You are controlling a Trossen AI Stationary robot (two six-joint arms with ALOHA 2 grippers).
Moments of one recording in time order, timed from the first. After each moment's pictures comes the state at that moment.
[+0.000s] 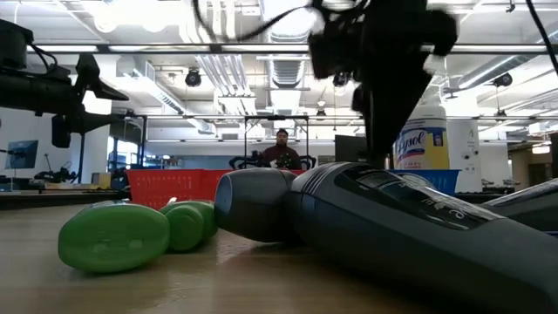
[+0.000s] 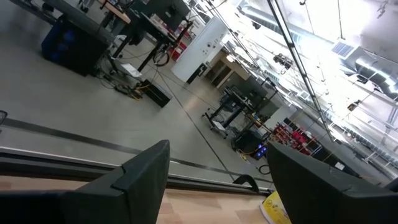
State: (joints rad) left arm 1.48 0.05 0.01 0.09 0.53 -0.73; right arm 0.24 1.88 1.38 -0.88 0.03 0.46
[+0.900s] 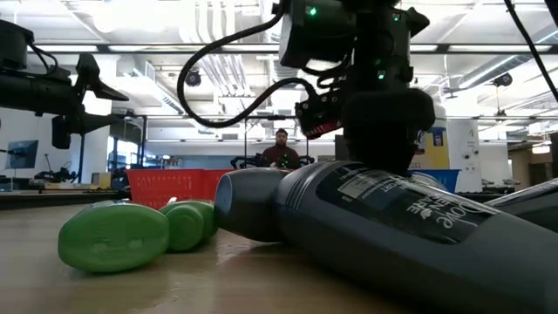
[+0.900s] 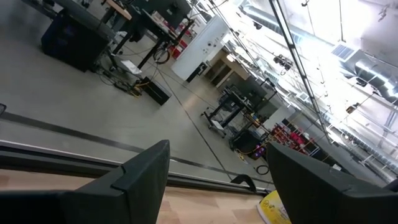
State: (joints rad) left arm 1.47 0.05 0.01 0.08 0.53 -0.75; right arm 0.22 2.01 1.38 -0.84 -0.01 0.54
